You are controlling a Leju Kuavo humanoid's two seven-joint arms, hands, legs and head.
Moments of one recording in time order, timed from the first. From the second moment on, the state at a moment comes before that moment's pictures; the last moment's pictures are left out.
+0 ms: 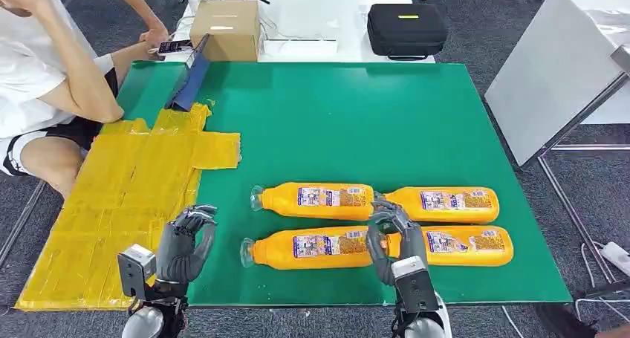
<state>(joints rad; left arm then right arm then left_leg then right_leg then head) 0.09 -0.19 0.00 -1.44 -0.14 -0.11 -0.59 0.13 0.18 0.15 -1.57 0.36 -0.14 -0.46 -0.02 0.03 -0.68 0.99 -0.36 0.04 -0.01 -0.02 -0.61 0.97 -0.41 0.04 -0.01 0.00</state>
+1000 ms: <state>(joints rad) 0.01 -0.24 -0.15 -1.41 -0.18 0.05 -0.65 -0.07 0.21 0.27 -1.37 0.35 -0.19 -0.51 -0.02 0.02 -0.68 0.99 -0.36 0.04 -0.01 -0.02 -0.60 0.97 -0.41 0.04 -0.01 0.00</state>
